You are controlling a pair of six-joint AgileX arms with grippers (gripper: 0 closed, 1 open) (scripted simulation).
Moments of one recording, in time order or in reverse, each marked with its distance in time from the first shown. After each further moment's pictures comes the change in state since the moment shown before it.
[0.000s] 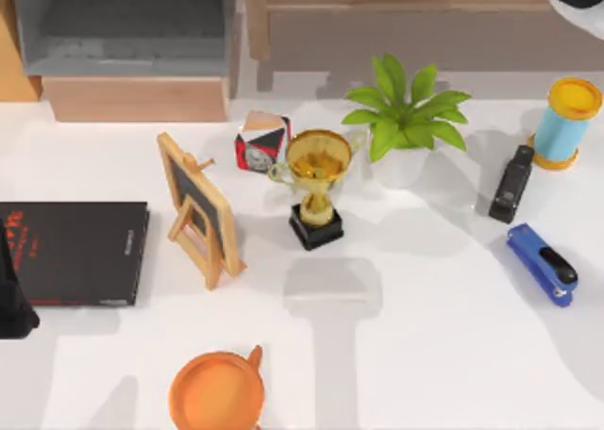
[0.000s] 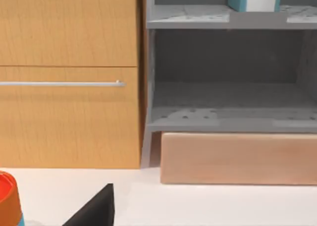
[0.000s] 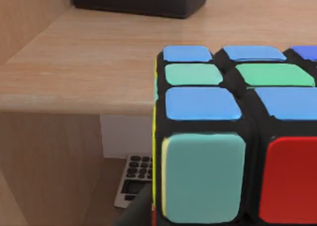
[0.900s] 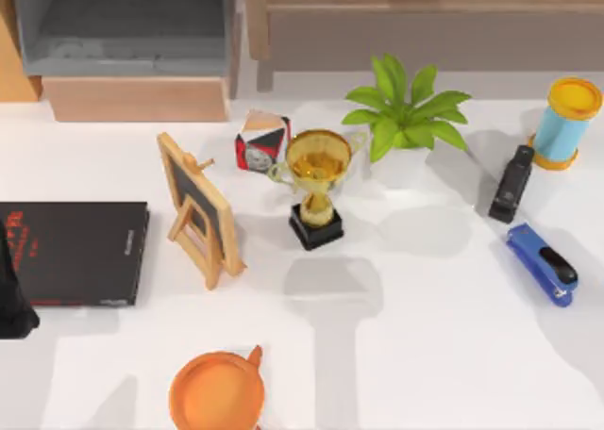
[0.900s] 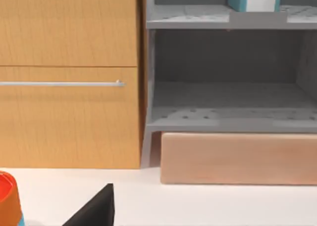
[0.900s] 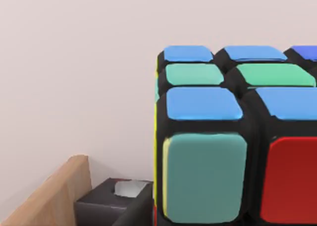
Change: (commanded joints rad) left arm 0.000 0.000 0.000 0.000 0.000 0.000; right arm -0.080 0.134 0.361 0.153 -0.083 -0.091
